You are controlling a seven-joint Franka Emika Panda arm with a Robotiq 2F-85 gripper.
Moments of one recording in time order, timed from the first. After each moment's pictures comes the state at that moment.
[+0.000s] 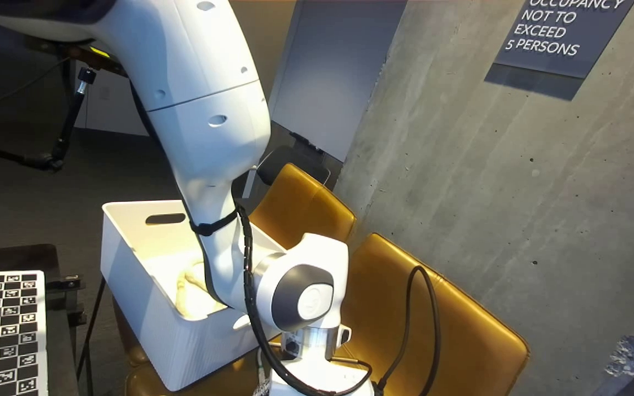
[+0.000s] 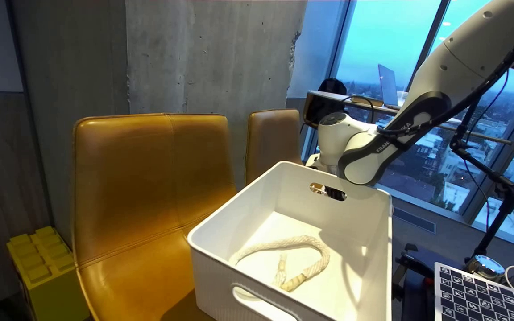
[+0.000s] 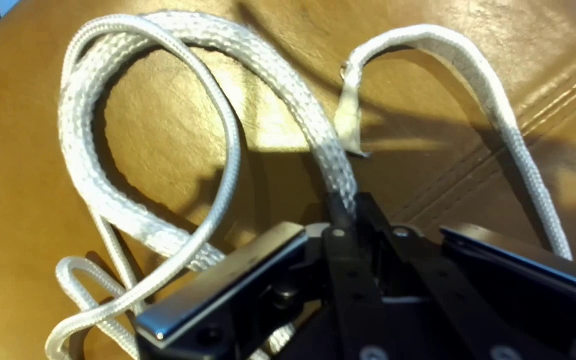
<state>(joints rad) -0.17 0.85 -0.21 -1.72 -0.52 2.47 -0.81</state>
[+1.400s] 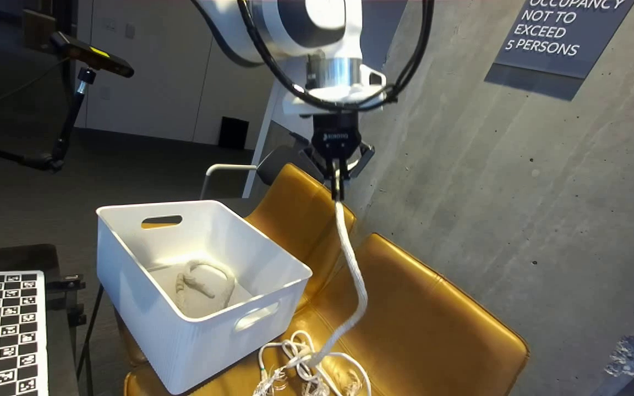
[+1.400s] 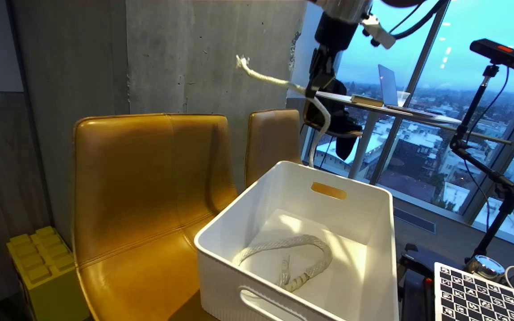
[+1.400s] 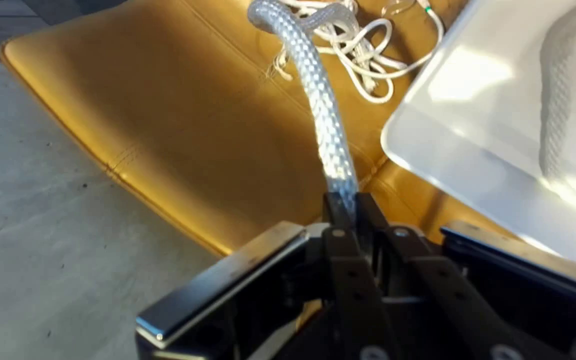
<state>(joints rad) -0.04 0.20 -0.03 -1.79 -0.36 2.29 -0.53</state>
